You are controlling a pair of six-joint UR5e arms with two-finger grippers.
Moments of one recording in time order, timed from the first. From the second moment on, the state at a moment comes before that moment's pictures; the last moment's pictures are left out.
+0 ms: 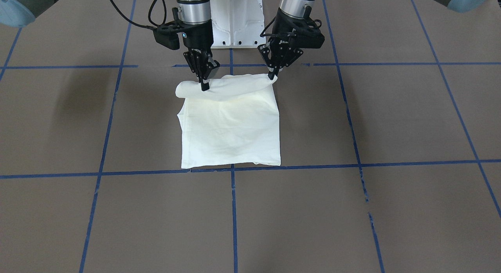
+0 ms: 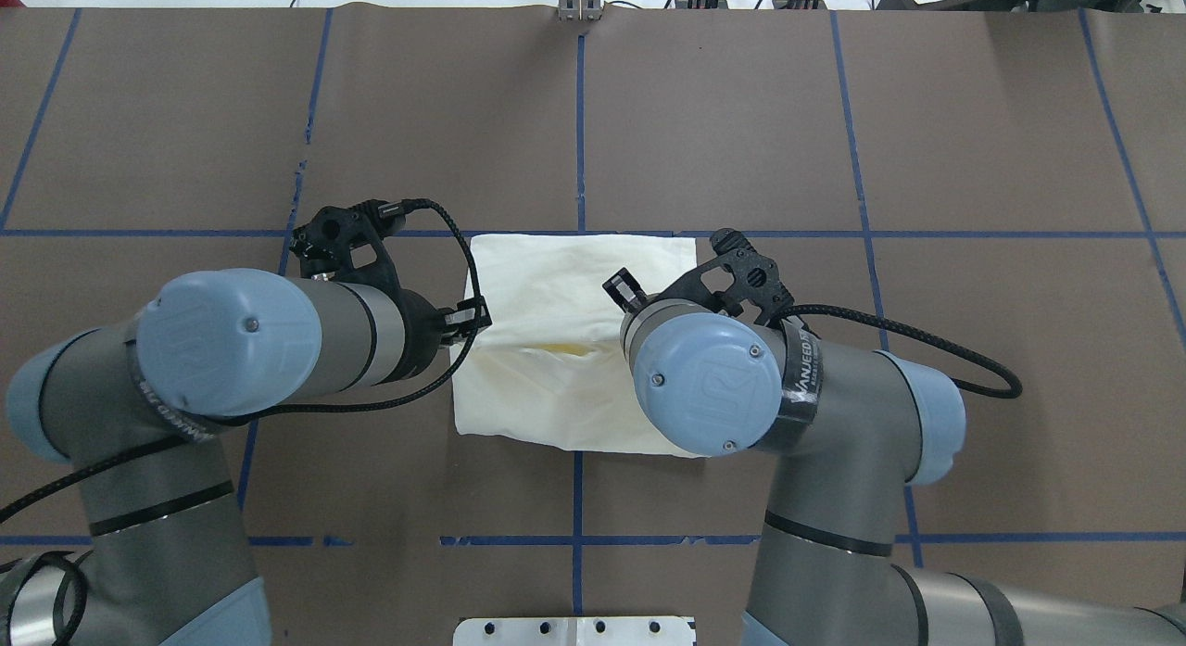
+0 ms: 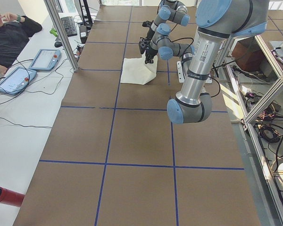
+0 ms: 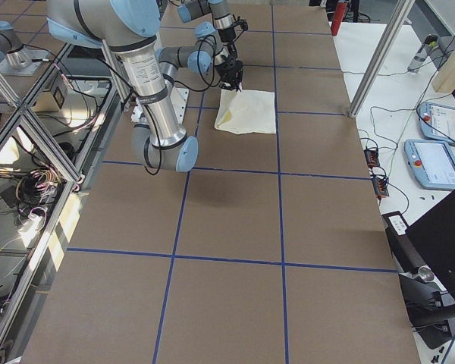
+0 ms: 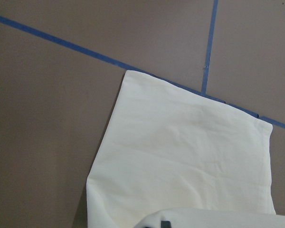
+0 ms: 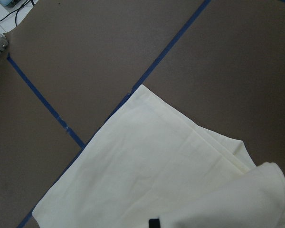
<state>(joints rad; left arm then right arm) -0.46 -2.06 -2.05 -1.65 -1.59 -1.57 0.36 -0.95 1.93 -1.68 1.35 2.19</state>
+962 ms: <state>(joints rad) -0.57 -2.21 -1.64 -1.84 -1.58 -1.42 0.45 -0.88 1.67 -1.56 1.40 2.09</state>
